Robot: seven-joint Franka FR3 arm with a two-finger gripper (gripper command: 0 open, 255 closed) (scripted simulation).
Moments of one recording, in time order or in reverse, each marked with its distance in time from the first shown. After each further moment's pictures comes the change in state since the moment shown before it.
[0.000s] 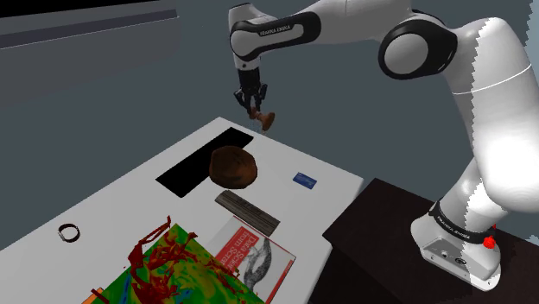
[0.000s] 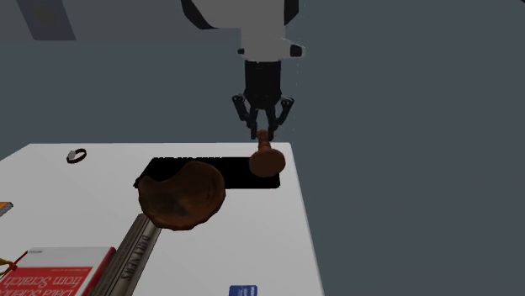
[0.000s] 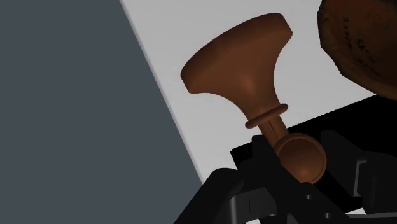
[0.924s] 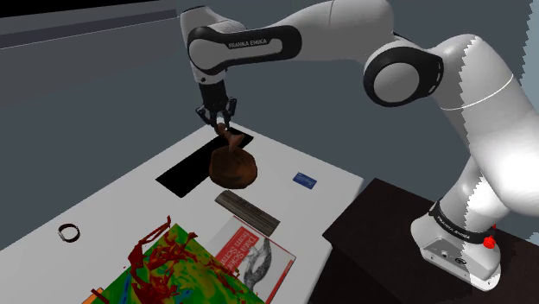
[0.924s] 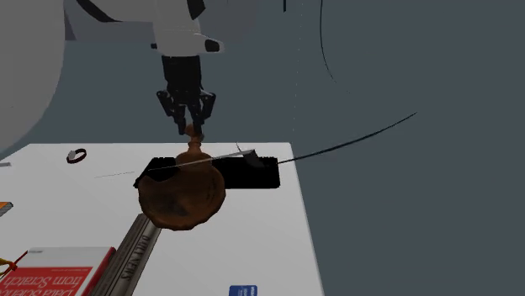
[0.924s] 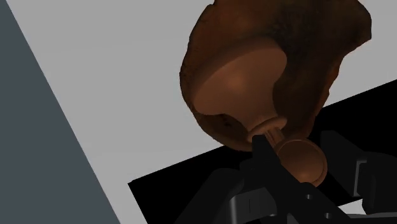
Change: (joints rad) arm 0.213 0.122 0.038 0.230 -0.012 -0.106 0.226
